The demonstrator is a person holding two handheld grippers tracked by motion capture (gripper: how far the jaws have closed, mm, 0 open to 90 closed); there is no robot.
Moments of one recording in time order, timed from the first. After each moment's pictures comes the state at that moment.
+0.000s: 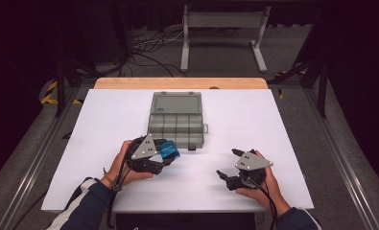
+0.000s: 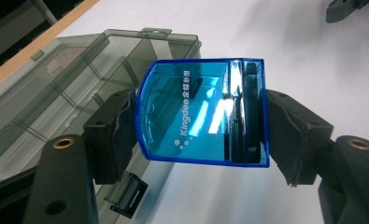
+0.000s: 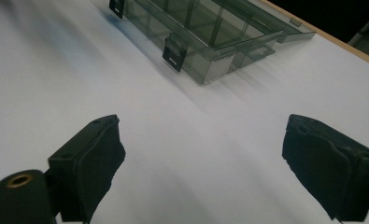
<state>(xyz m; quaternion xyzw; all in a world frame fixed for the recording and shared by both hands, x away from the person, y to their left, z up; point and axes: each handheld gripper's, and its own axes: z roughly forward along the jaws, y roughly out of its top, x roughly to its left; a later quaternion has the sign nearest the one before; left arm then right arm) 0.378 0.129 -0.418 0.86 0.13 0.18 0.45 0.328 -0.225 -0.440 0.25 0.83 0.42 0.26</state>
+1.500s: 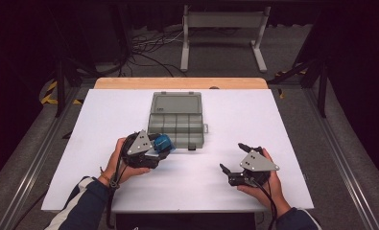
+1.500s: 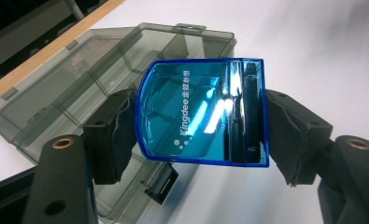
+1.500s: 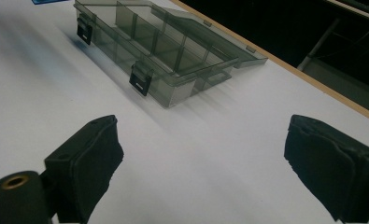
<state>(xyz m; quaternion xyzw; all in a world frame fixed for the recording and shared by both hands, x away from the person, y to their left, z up) 0.387 0.140 -0.418 0.85 0.17 0.21 0.45 0.323 -0.229 -0.430 0.27 0.79 0.43 0.33</state>
